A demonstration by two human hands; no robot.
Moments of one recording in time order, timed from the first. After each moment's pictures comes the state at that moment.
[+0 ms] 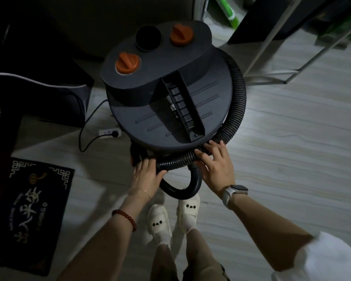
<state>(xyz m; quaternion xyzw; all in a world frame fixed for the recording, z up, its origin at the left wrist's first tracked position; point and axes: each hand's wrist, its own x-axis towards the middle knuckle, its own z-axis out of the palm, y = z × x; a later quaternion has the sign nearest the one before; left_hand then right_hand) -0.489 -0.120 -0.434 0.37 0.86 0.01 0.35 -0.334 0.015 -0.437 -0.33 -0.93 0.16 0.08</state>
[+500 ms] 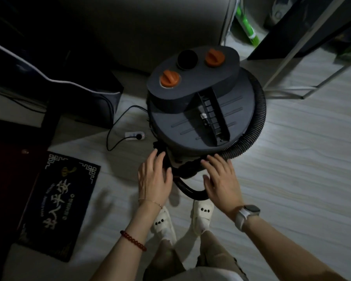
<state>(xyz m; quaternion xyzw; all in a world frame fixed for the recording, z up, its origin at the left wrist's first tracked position) -0.504 -0.162 -0.348 0.32 0.90 0.18 0.21 -0.358 -0.042 -0.365 -0.32 -0.91 0.27 -0.04</state>
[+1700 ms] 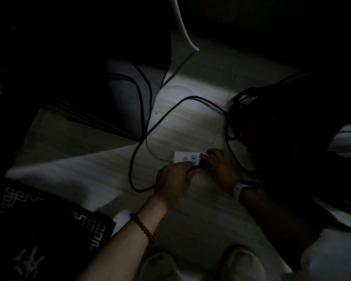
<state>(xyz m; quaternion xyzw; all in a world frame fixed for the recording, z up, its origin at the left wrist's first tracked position) -0.852 -0.240 -0.838 0.45 0.84 0.17 0.26 -0.738 -0.114 -0.900 -0.28 -0.88 0.34 -0.15</state>
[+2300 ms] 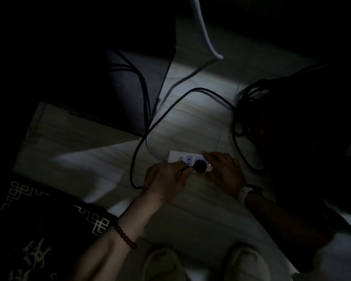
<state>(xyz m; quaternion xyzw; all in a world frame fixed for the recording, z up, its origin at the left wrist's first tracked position) -0.872 -0.262 -0.834 0.43 0.82 0.24 0.29 -0.735 -0.121 -0.908 -0.27 -0.89 0.33 -0.19</state>
